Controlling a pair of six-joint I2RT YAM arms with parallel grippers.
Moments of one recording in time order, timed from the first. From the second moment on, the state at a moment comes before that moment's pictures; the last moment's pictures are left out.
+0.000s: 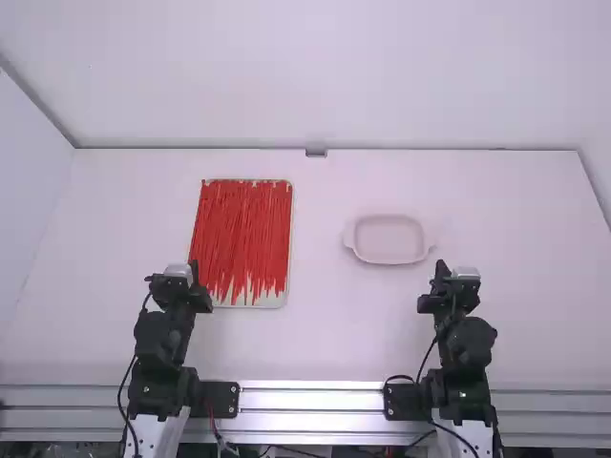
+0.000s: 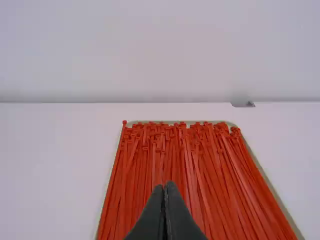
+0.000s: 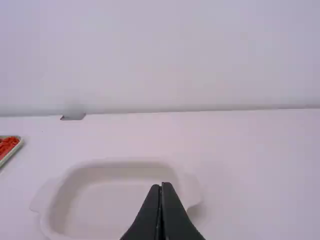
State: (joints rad) left arm 0.00 0.01 0.01 -0.10 0.00 -0.01; right arm 0.00 0.01 0.01 -0.10 -0.02 0.00
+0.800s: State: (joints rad) left arm 0.00 0.23 0.20 -0.22 0.06 -0.03; right arm 0.00 0.25 0.16 -0.18 -0.10 0.03
